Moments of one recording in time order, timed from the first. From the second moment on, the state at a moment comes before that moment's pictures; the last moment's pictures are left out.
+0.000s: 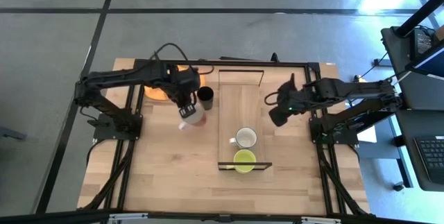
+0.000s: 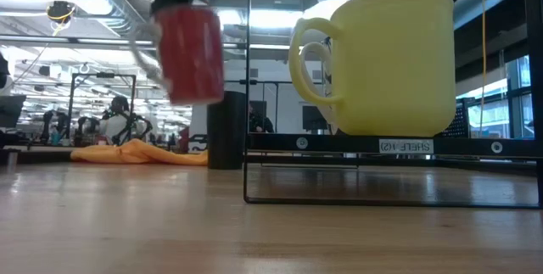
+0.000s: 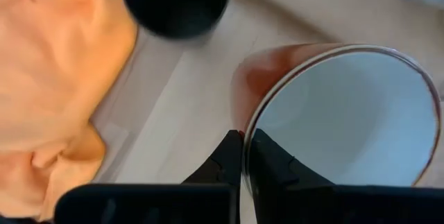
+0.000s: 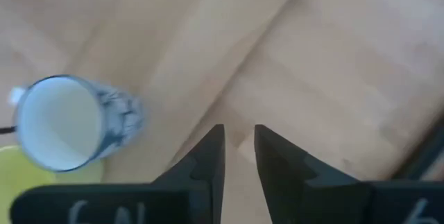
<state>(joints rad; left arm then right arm) 0.19 1.45 1.45 -1.28 0.00 -0.34 0.11 1.26 1.36 -1.34 0.26 1.00</state>
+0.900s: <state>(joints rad) 0.24 2.04 2.34 -1.46 0.03 0.04 0.11 0.96 1.16 -1.39 0.37 1.20</state>
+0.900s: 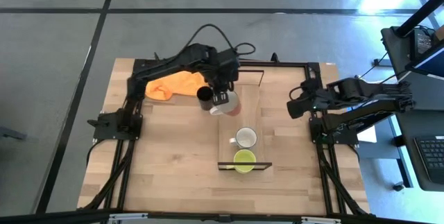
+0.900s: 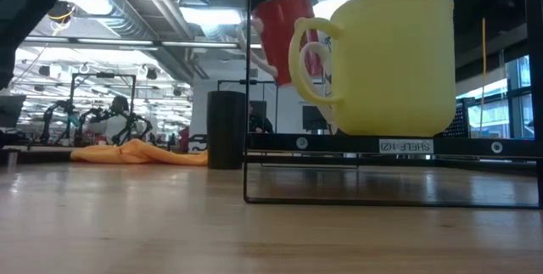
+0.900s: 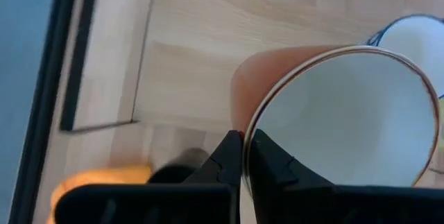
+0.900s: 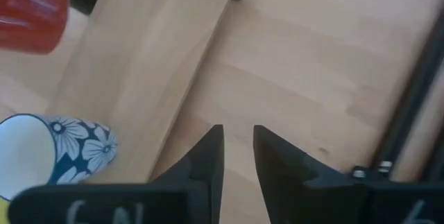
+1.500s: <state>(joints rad) 0.24 2.15 2.34 -1.30 0.15 0.17 0.11 0.95 1.02 -1.10 0.31 1.25</state>
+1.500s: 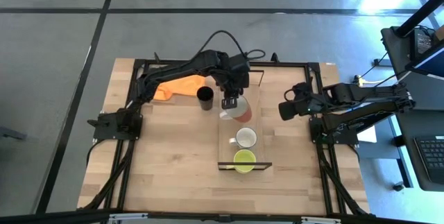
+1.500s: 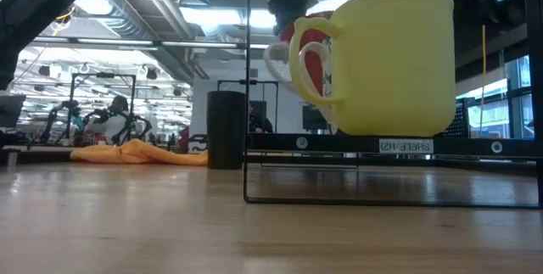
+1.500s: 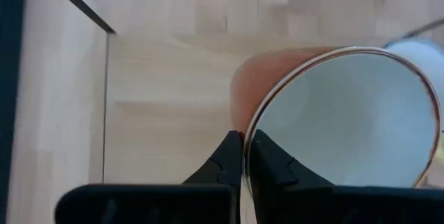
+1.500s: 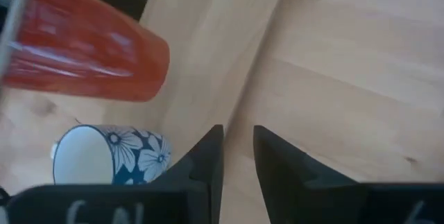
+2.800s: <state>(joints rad) 0.24 2.24 2.34 -1.27 0.23 0.19 0.11 1.27 1.02 -0.88 0.24 1.23</state>
